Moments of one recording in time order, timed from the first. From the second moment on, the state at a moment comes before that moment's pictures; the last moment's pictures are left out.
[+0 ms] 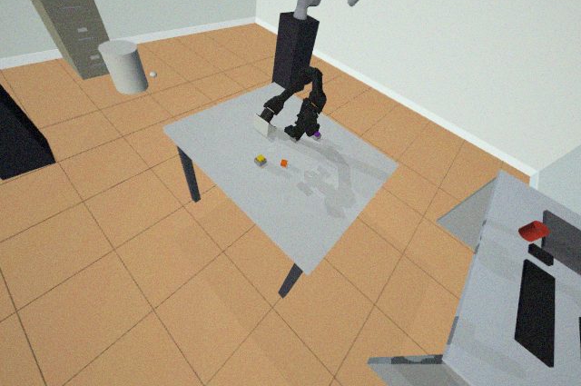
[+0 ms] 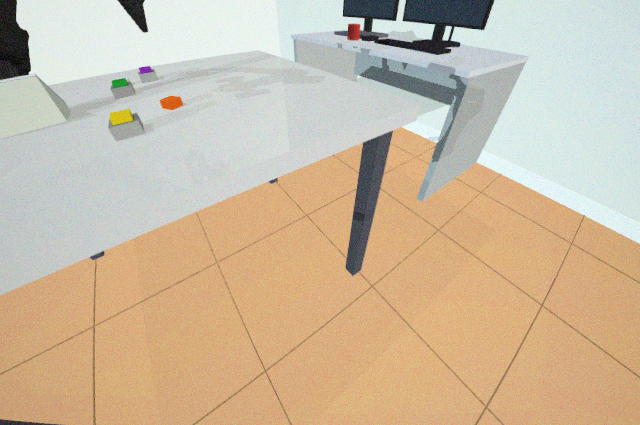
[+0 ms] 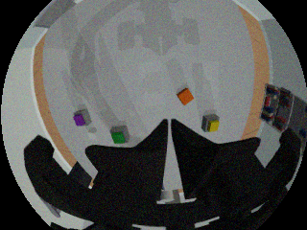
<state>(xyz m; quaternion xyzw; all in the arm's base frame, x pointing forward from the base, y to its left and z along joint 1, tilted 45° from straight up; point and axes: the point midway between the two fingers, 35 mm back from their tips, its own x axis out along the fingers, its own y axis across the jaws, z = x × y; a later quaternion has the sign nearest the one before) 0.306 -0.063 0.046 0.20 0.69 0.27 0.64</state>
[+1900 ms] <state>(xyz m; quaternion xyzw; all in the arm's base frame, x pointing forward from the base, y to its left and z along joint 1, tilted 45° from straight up) 0.217 -0.120 -0.147 0.20 0.68 0.31 0.63</state>
